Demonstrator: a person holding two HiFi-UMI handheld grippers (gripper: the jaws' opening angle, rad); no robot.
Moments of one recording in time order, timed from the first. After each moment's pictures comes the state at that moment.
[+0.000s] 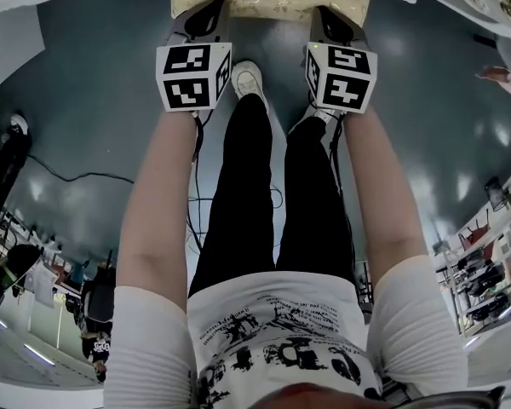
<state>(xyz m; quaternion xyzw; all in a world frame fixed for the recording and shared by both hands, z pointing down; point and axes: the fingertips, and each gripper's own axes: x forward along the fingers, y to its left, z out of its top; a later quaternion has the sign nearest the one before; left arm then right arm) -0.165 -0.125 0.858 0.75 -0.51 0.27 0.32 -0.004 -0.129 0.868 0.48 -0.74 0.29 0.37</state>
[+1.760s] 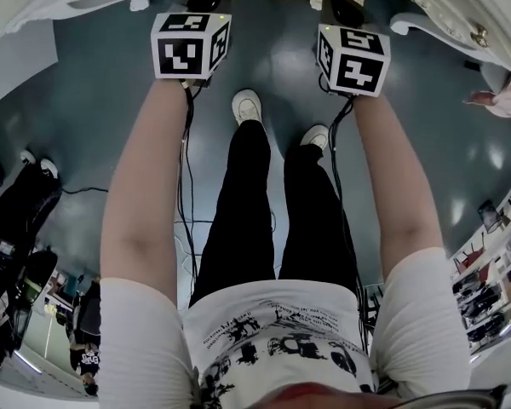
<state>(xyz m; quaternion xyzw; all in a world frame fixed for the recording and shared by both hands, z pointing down) -0.178 -0.244 0.828 0.76 -0.49 0.28 0.32 -0.011 -0.257 0.822 0.48 -0.77 0.24 0.34</state>
